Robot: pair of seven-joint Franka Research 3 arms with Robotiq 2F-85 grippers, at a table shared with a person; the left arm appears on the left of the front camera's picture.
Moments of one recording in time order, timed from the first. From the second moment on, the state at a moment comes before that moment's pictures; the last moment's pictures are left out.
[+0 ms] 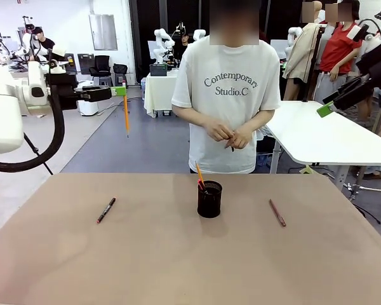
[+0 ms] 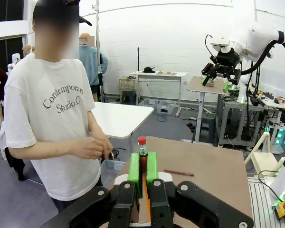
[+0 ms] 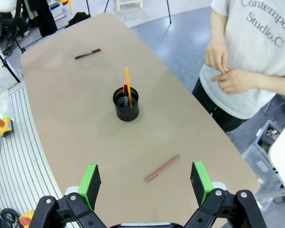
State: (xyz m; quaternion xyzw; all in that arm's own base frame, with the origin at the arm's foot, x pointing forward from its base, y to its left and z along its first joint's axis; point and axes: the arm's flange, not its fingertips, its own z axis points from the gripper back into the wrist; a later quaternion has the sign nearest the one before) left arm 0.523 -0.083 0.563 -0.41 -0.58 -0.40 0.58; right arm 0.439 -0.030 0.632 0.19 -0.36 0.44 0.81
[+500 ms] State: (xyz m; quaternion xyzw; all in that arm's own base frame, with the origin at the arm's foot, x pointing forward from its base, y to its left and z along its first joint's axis) left arm 0.523 -0.083 0.563 -0.41 -0.58 -0.40 0.58; right arm 0.439 -0.030 0.632 0.19 -0.36 0.44 0.81
